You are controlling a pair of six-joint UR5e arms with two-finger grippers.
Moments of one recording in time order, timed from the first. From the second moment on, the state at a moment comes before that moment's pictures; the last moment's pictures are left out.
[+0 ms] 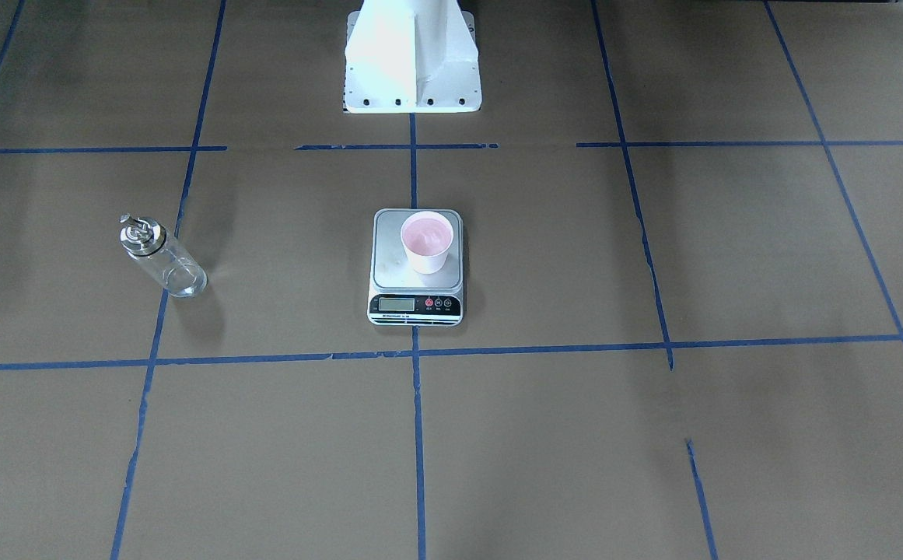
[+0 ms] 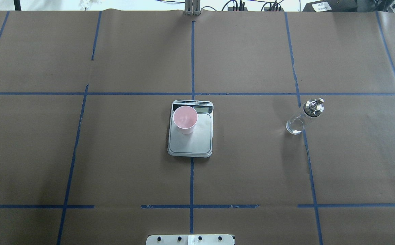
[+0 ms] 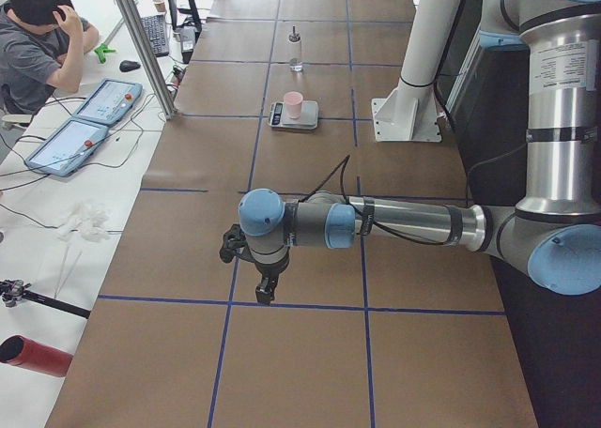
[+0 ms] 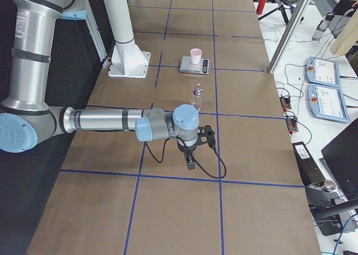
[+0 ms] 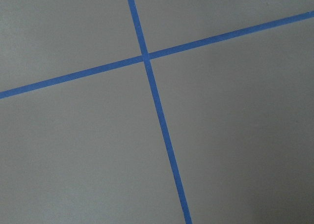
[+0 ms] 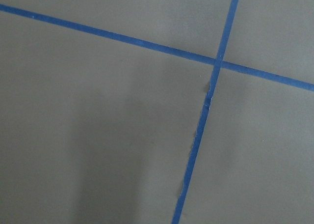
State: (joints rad) left arm -1.56 -1.48 -1.73 -1.51 -2.38 0.24; right arm 1.50 -1.78 1.81 -1.46 2.35 -0.12
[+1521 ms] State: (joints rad) left arm -1.55 -1.50 -1.71 -1.51 -2.37 0.24; right arm 1.57 -1.84 1.81 -1.50 2.34 -0.29
